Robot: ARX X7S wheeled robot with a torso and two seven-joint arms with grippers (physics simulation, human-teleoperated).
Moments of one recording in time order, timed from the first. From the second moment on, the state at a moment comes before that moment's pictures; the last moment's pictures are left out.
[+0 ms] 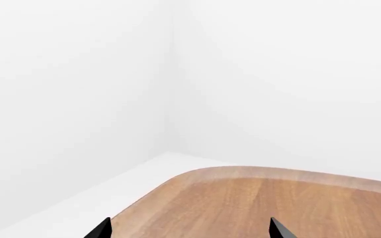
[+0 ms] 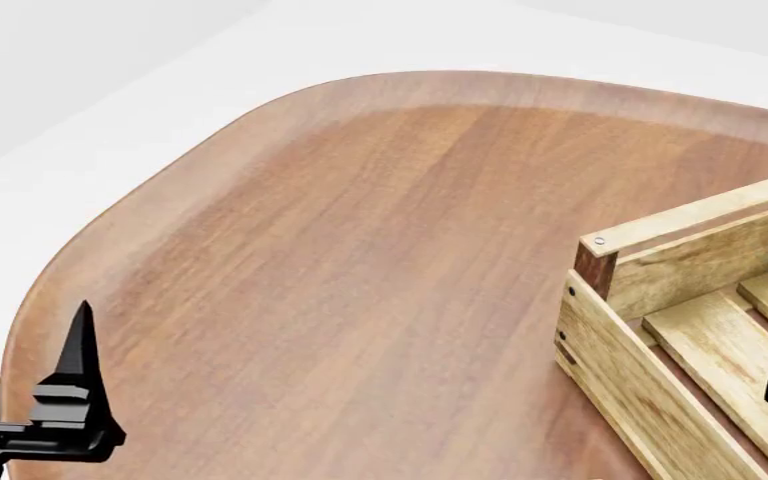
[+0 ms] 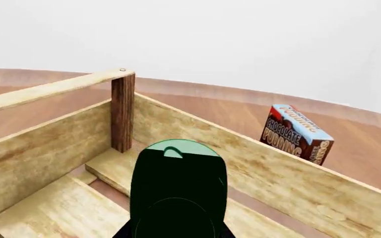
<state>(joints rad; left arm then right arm) -0.16 -0.36 0.13 0.52 -0.43 -0.39 -0.30 0.90 0.47 -0.01 1.27 0.17 -0.12 0.19</state>
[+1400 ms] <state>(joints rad) -0.16 -0.38 0.15 0.52 -0.44 -0.37 -0.32 0.82 0.44 0.20 1.31 0.03 -0.20 0.17</state>
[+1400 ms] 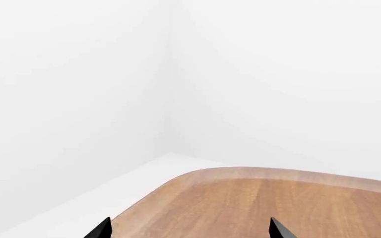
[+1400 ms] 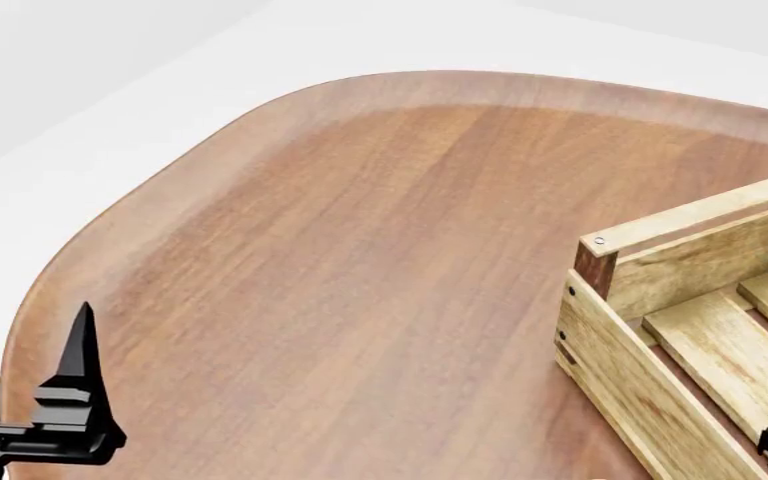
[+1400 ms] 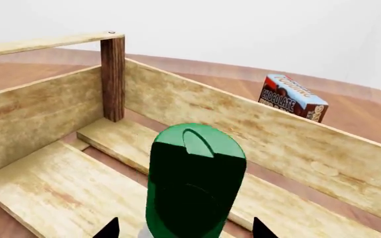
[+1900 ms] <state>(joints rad) -0.16 -0.39 0.15 0.52 -0.44 -0.37 -0.32 0.83 0.44 0.21 1.31 0.01 -0.19 0.14</state>
